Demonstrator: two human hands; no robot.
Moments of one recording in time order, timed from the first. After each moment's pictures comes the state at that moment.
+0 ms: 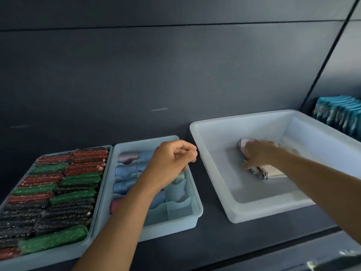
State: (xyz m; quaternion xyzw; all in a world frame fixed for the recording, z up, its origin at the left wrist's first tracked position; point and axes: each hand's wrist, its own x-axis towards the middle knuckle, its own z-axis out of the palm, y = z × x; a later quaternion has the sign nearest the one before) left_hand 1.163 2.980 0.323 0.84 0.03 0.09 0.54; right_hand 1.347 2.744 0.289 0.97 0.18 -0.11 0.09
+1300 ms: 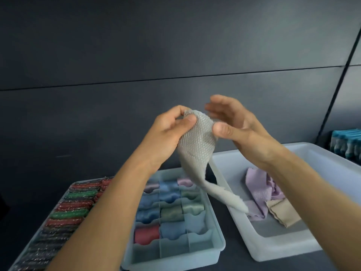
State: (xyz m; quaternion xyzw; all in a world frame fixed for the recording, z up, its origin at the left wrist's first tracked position) left_hand 1.150 3.012 0.450 0.77 -0.11 0.21 0.59; right_hand 1.235 2.838 0.441 0.63 0.41 -0.06 -0.65
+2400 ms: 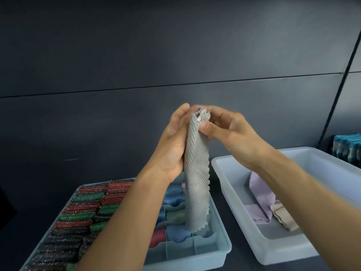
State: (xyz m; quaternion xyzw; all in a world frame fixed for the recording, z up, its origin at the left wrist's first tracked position) left_hand 1.153 3.003 0.443 0.56 -0.08 0.16 0.81; right_hand 1.212 2.871 0.454 0.61 0.45 -0.04 -0.65
